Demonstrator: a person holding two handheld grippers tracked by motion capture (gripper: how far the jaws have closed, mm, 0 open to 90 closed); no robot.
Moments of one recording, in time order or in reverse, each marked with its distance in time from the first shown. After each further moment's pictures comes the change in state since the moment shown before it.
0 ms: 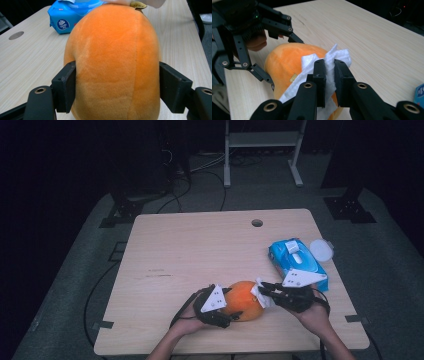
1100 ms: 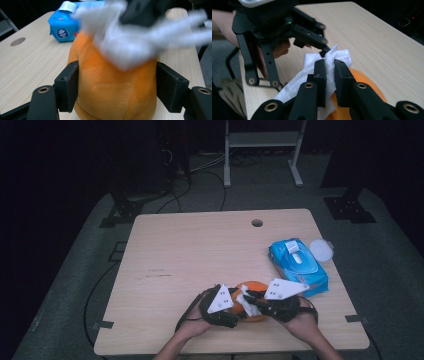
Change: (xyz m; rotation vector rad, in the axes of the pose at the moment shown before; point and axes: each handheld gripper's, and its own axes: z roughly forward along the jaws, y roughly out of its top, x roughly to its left) left arm -0.015 0.019 0.008 -0.012 0.033 0.003; right arm 0.045 0.018 0.013 0.016 0.026 -0.121
